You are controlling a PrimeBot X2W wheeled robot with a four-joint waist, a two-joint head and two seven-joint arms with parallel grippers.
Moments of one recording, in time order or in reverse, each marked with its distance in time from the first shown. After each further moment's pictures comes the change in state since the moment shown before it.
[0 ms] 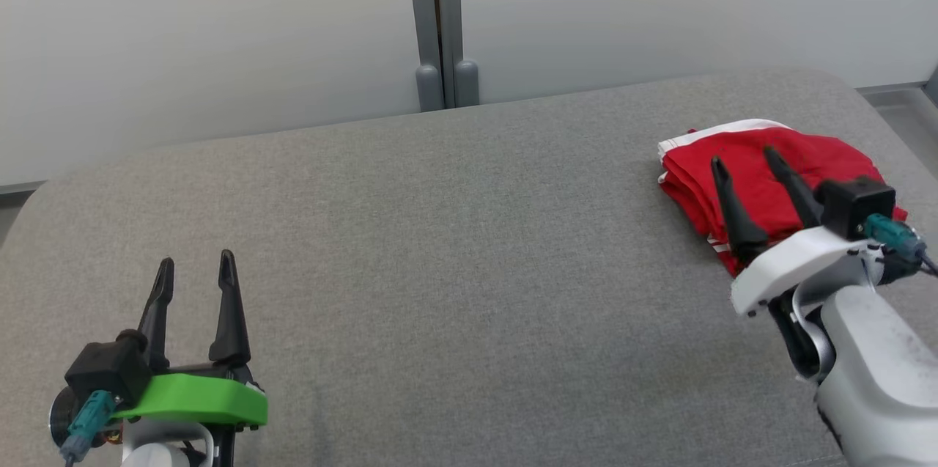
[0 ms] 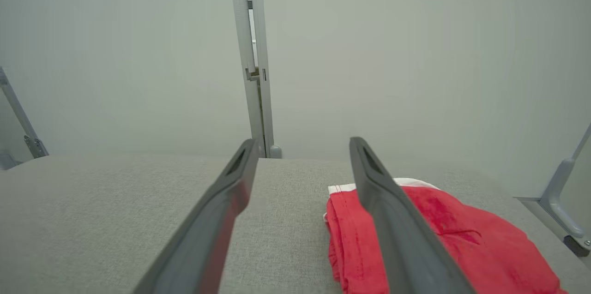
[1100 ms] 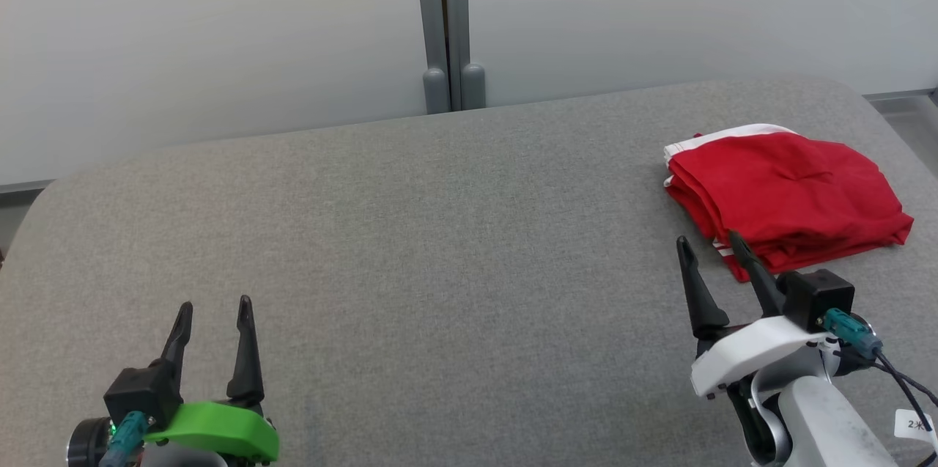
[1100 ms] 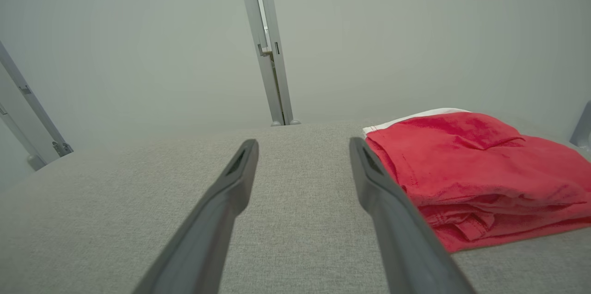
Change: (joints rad) left arm 0.031 -0.058 0.064 0.114 0.157 -0.040 0.000; right arm 0.251 0.183 -0.133 -0.145 -0.125 0.000 0.000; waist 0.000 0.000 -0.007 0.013
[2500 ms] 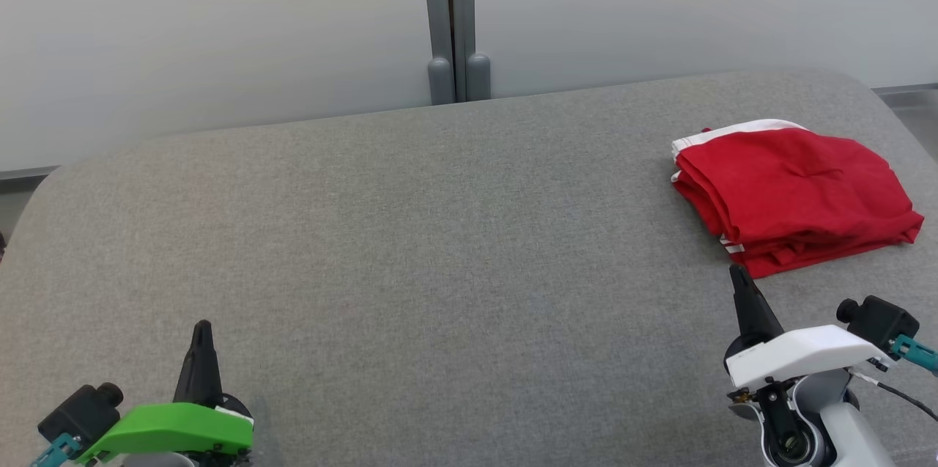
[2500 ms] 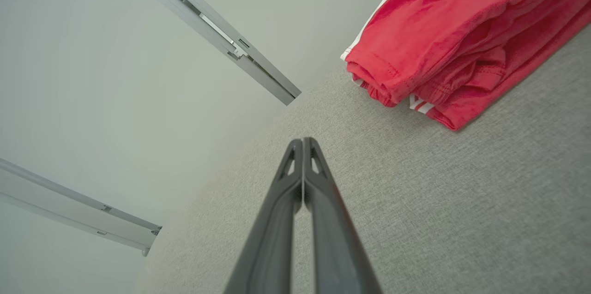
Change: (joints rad) left arm 0.012 -0.016 0.024 0.001 -0.612 -0.002 0.164; right arm 0.068 0.044 -0.100 -0.040 0.564 0.000 0.164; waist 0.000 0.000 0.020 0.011
